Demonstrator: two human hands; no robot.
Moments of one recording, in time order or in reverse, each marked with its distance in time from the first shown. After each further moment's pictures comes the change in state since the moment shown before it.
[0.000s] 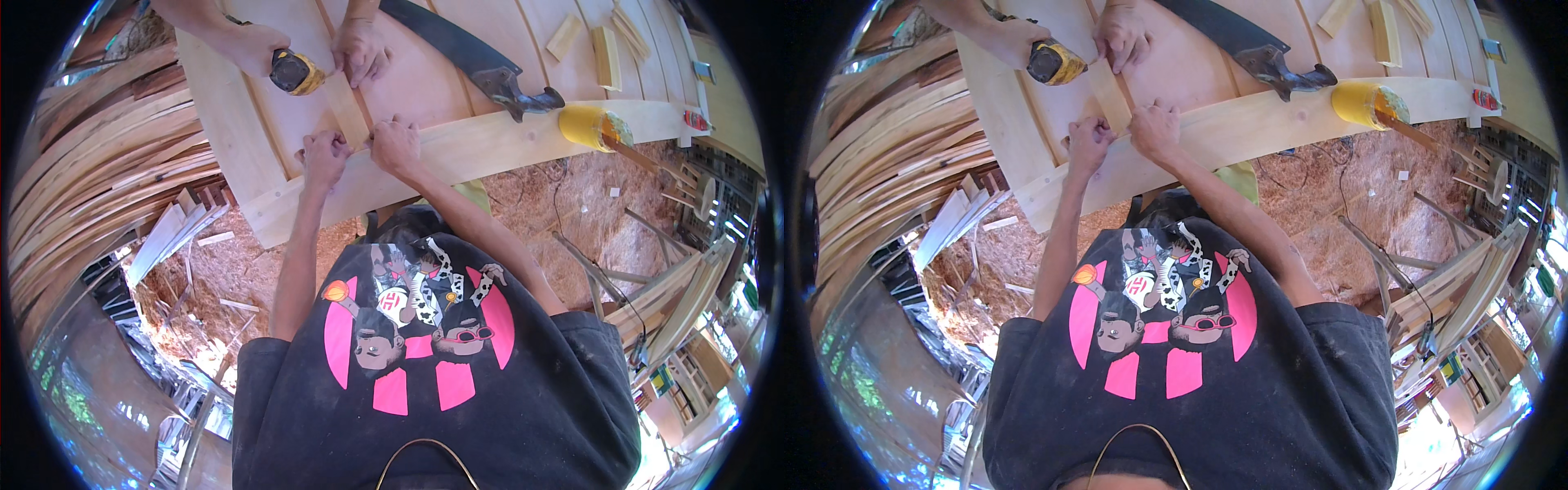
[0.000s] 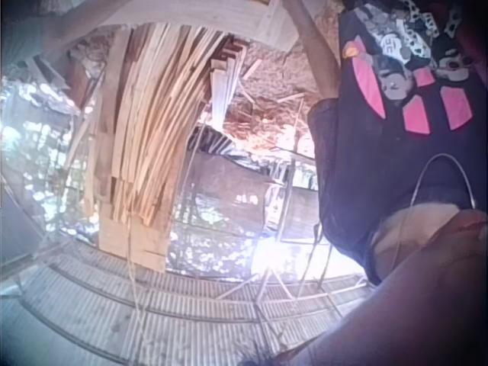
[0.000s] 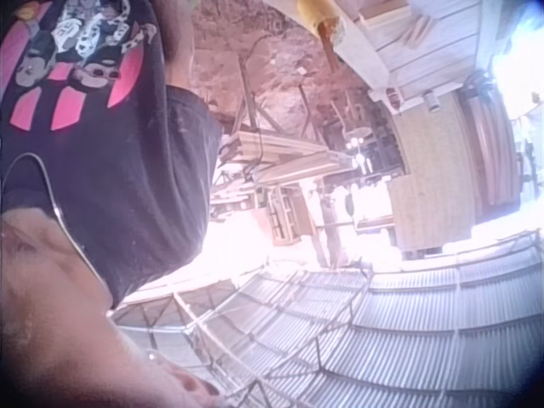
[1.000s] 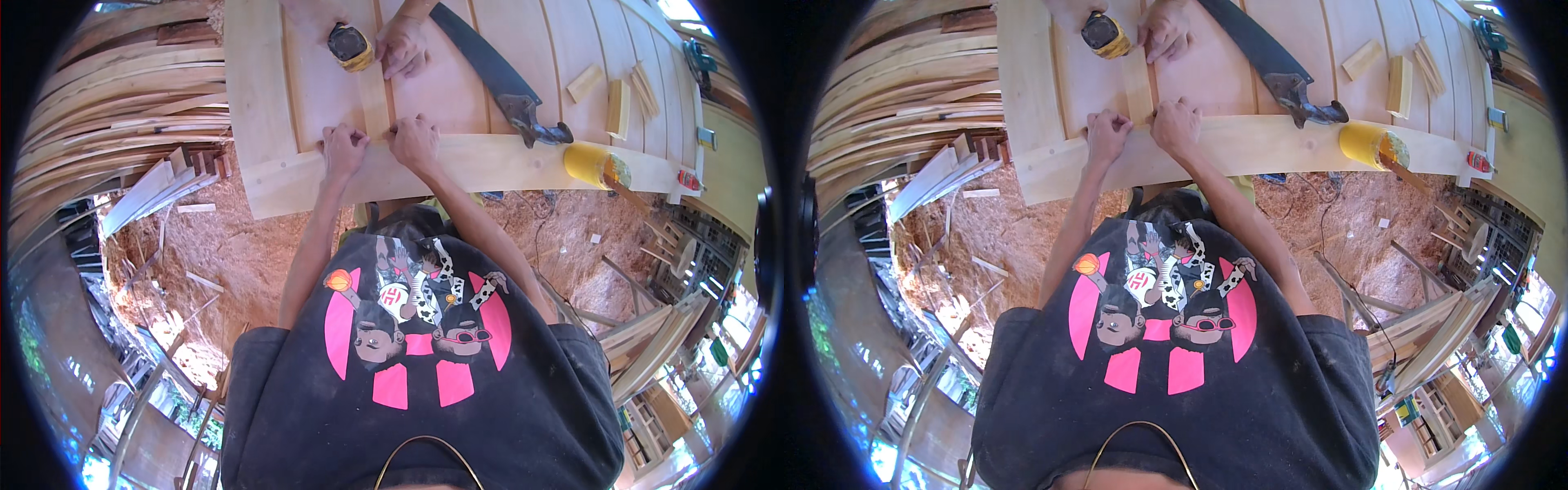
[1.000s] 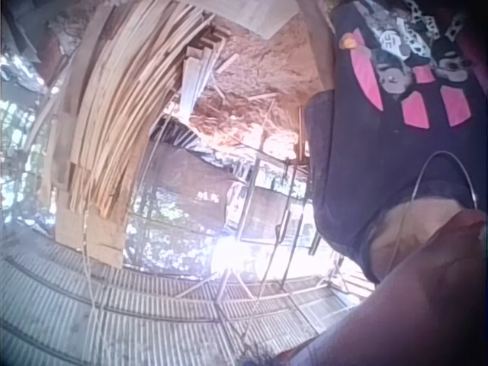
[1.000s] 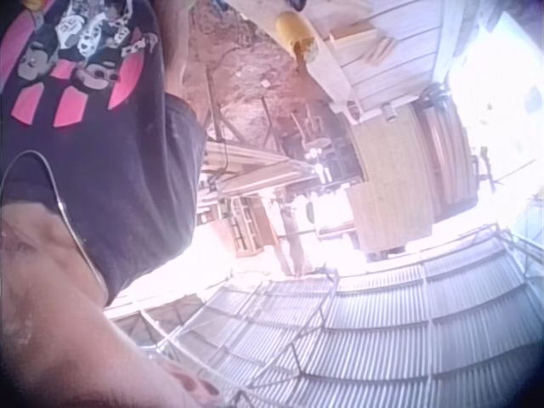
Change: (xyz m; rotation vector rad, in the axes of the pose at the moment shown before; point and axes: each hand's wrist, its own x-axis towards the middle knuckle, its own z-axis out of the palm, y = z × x) left_hand -0.015 -0.012 0.041 -0.167 0.208 -0.136; right_hand 0.002 0.002 -0.003 0.016 -0.007 0.015
